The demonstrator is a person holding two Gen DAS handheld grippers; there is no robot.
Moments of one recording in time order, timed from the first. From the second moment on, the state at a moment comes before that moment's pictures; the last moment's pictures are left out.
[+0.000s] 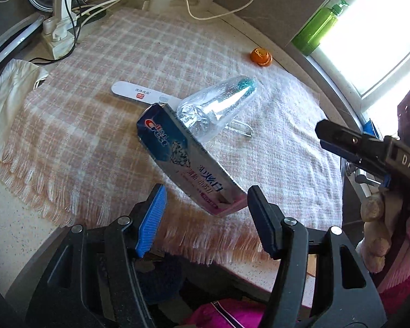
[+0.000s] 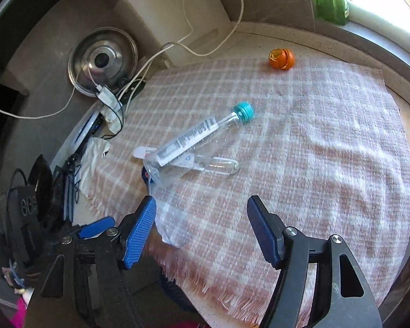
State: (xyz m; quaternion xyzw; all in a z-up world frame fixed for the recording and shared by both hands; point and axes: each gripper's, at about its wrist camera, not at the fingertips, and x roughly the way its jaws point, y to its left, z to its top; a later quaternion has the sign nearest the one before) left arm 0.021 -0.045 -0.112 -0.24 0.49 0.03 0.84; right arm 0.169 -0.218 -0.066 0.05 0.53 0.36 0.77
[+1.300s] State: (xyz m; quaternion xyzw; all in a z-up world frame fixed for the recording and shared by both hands) left arm 0.074 -0.020 -0.157 -0.26 0.55 0.09 0.79; right arm 0.276 -0.125 -0.173 0.21 0.69 0.28 0.63
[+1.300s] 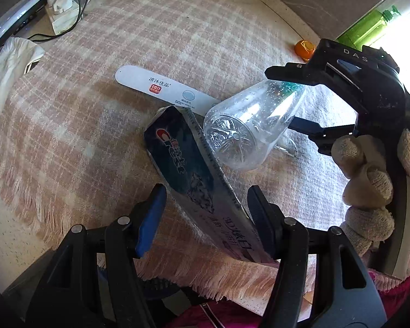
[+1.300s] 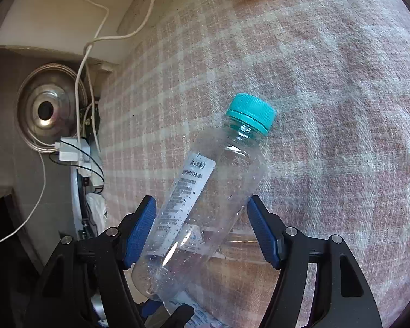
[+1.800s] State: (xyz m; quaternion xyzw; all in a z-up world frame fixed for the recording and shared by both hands) left arm 0.061 0.001 -0.169 -0.30 0.54 0.08 0.78; right arm 0.277 -0.115 -0.183 0.23 0.69 0.28 0.63
